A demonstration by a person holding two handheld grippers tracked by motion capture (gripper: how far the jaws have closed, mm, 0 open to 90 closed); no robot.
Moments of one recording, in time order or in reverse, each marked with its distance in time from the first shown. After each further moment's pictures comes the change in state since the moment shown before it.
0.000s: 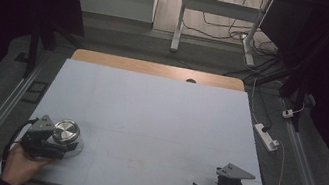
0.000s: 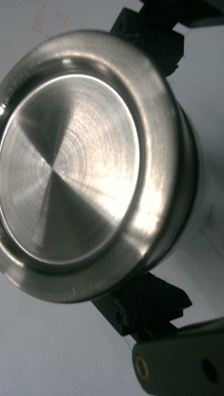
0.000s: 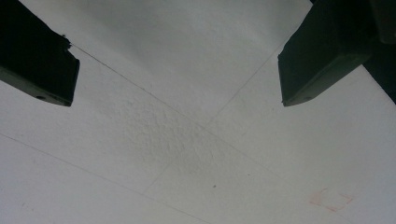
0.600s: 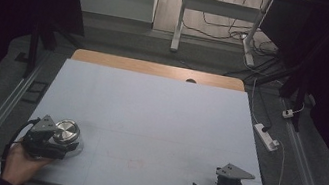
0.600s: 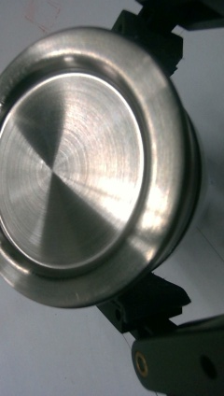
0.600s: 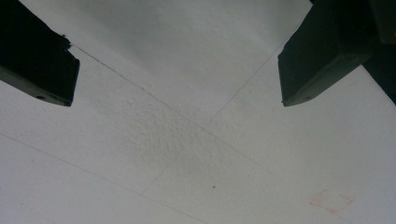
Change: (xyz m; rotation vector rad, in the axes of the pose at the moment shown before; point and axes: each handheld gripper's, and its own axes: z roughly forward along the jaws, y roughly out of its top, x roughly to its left) left arm -0.003 0.003 0.000 0.029 0.027 0.011; right arm 0.001 0.000 0.000 0.002 -0.001 -0.006
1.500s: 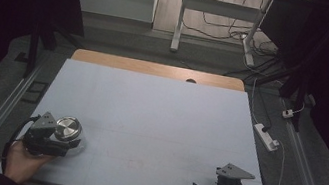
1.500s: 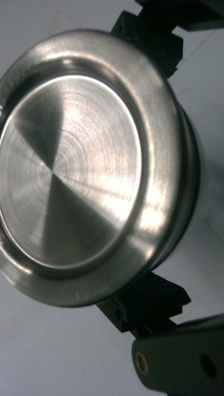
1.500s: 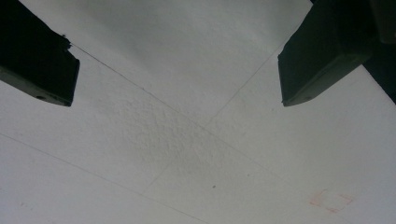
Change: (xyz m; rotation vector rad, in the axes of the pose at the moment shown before) left arm -0.002 0.012 -0.003 -0.041 -0.016 -0.005; right arm 0.000 0.000 0.000 -0.001 0.000 0.004
